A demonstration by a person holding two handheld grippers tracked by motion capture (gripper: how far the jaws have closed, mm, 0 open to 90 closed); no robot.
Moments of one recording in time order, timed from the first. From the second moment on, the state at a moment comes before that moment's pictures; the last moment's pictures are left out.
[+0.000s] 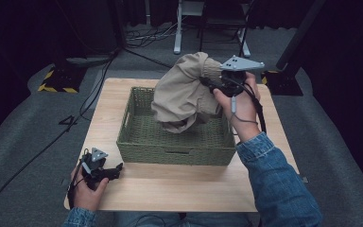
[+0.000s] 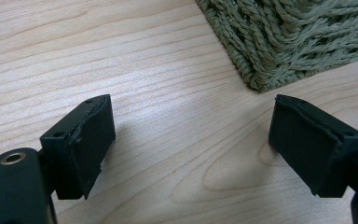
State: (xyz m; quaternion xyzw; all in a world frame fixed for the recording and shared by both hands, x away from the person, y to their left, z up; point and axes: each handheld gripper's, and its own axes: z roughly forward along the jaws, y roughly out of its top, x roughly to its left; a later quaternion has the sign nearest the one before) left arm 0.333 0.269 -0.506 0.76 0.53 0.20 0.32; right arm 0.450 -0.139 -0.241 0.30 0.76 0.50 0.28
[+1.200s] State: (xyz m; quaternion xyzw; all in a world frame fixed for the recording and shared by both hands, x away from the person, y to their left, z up) left arm 0.338 0.268 -0.506 0.76 0.54 0.20 0.32; right arm 0.399 -0.249 -0.181 0.33 0.70 0.51 0.37
